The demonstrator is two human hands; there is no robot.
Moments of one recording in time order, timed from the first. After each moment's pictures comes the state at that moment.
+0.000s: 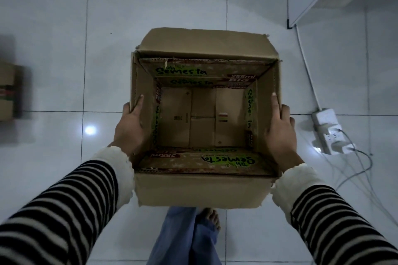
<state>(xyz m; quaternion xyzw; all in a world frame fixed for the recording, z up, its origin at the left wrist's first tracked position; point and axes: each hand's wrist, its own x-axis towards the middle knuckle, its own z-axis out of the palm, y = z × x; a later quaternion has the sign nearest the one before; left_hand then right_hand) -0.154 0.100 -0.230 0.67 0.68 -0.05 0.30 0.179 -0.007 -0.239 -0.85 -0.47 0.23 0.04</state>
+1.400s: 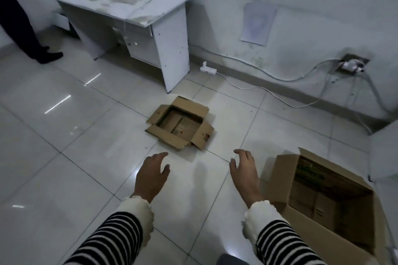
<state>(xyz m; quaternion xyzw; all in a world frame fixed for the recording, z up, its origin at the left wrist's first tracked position) -0.707 -0.154 0.224 0.55 0.79 0.22 0.16 -0.464 -0.077 0.200 -0.64 -0.68 0.24 0.28</state>
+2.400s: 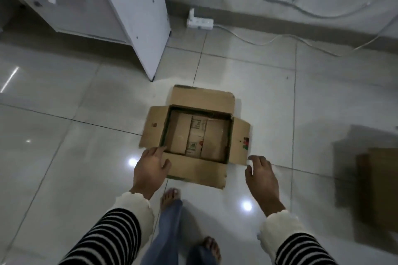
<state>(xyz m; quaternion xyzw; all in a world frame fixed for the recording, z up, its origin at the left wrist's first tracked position) -1.049 0.265 -0.096 0.65 0.72 0.03 0.24 -0.761 0.221 -0.123 -0.78 -0.58 0.22 0.07</state>
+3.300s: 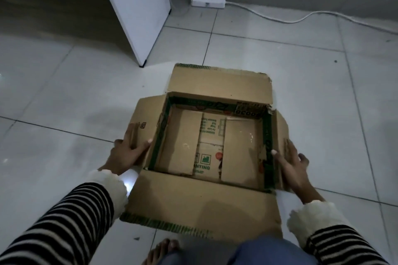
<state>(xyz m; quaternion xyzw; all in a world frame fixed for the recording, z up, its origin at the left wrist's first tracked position) -1.146 0.384 -0.405 0.51 0.76 0.08 0.39 -0.726 0.319 -0.437 -0.80 -0.35 0.42 0.25</state>
